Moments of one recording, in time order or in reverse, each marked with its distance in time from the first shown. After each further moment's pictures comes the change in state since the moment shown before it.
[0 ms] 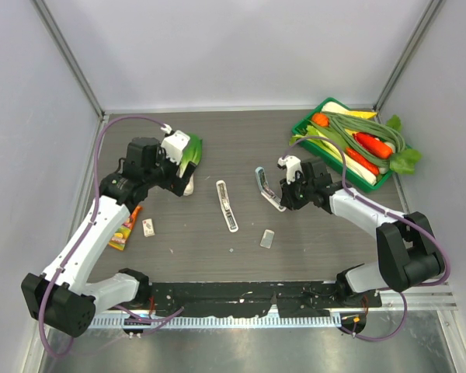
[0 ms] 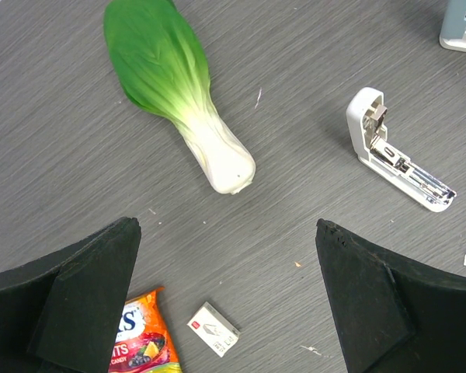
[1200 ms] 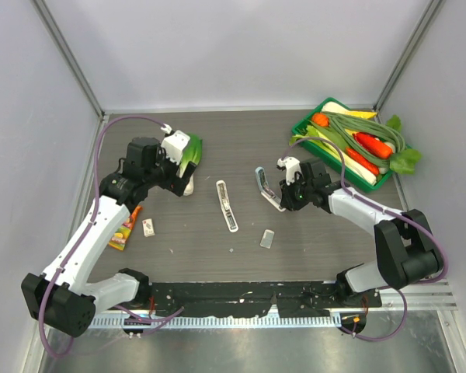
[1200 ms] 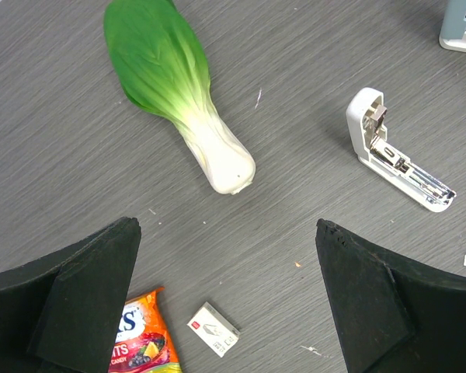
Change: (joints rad) left arm 0.000 0.000 0.000 0.000 0.000 0.000; right arm 0.000 0.019 0.000 -0.003 -0.002 0.000
